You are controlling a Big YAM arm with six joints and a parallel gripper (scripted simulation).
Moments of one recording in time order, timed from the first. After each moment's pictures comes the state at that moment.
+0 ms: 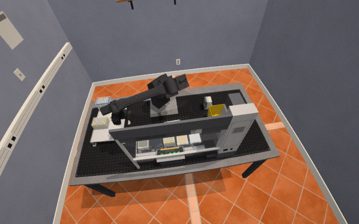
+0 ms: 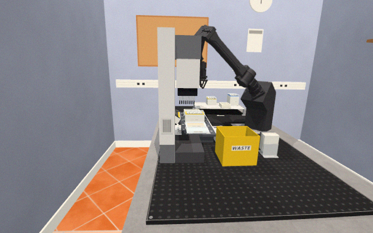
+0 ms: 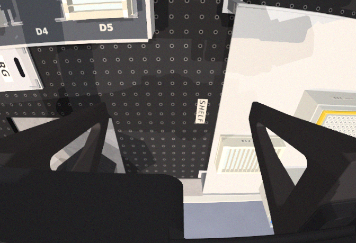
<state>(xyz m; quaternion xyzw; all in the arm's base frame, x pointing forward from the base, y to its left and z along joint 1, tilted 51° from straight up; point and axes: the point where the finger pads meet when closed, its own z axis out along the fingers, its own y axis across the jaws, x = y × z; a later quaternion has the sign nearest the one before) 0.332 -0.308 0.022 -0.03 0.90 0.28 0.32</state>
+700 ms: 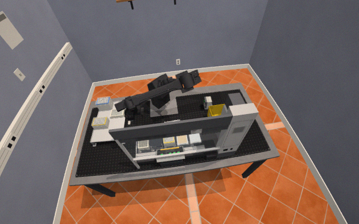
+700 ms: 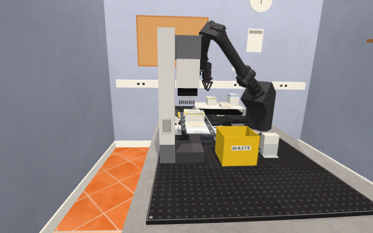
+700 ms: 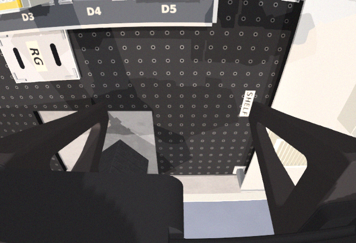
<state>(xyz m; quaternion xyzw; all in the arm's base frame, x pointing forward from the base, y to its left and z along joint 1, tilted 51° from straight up) 0.295 -0.223 0.048 -0.03 0.90 0.28 0.32</state>
